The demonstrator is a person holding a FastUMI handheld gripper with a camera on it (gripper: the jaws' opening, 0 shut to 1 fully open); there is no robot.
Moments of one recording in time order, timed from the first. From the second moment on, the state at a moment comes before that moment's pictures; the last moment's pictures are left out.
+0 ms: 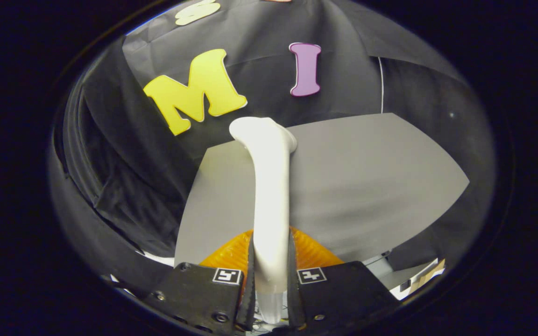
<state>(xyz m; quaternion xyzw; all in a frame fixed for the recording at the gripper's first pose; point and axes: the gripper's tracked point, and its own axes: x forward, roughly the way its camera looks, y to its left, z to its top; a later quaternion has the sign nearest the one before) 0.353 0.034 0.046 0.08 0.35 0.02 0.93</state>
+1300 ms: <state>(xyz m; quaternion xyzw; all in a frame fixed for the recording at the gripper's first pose) 0.253 0.142 0.242 0.07 0.10 0.05 0.99</state>
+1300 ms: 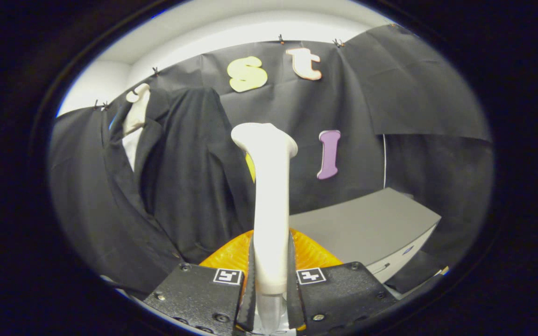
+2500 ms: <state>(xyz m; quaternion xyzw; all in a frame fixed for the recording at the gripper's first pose) 0.259 0.276 0.336 -0.05 -0.07 0.08 0.99</state>
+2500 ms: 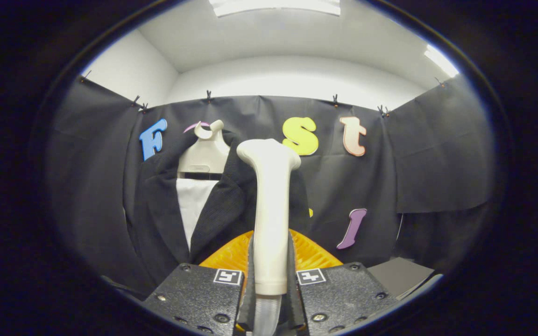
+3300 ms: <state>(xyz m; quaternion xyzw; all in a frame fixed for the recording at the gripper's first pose) 0.235 0.272 0.263 -0.09 -0.02 0.06 0.99</state>
